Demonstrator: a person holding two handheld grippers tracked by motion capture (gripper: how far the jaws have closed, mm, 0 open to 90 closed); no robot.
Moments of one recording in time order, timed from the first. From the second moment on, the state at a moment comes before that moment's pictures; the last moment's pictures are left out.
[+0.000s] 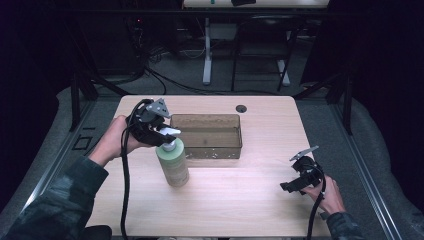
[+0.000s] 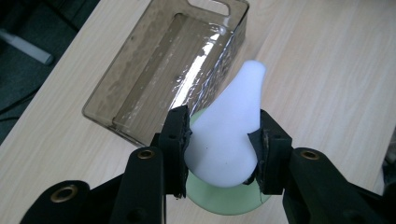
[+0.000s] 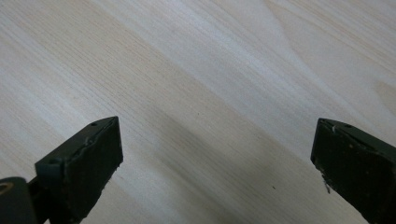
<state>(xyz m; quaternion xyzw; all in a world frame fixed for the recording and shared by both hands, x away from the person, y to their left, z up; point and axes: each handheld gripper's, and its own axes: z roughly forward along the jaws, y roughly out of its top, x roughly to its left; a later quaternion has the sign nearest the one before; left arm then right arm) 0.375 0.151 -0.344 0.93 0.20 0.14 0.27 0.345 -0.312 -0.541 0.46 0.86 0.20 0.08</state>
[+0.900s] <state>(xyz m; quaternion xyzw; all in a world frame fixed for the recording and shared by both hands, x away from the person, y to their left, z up) 0.389 0.150 -0.343 0.94 0.17 0.12 0.26 0.345 -0.311 -0.541 0.46 0.86 0.20 0.08</state>
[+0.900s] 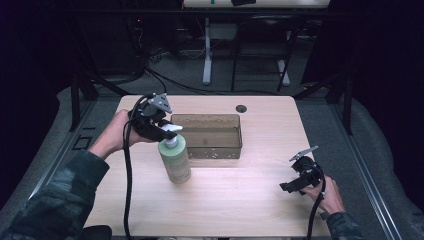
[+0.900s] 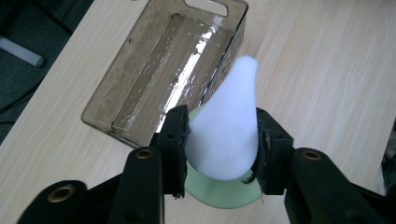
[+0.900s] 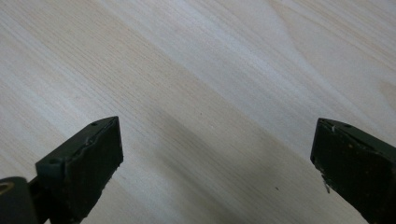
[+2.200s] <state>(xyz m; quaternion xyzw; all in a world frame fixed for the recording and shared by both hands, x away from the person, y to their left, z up) 0.388 0.142 -0.319 0.94 0.18 0.13 0.24 0.345 -0.312 -0.542 0.45 0.87 0.20 0.08</state>
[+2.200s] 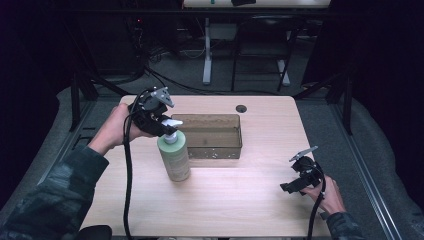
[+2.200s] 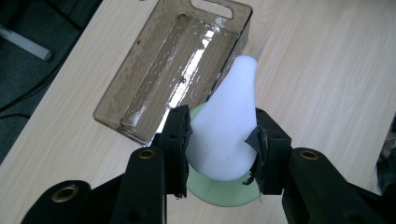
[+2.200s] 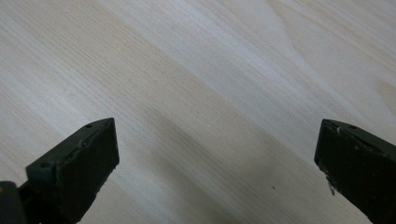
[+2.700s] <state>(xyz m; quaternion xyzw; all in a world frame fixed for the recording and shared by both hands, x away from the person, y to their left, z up) 0.388 0.135 -0.296 0.95 0.17 0.14 0.24 0.345 -0.313 -0.544 0.45 0.87 0.20 0.08</state>
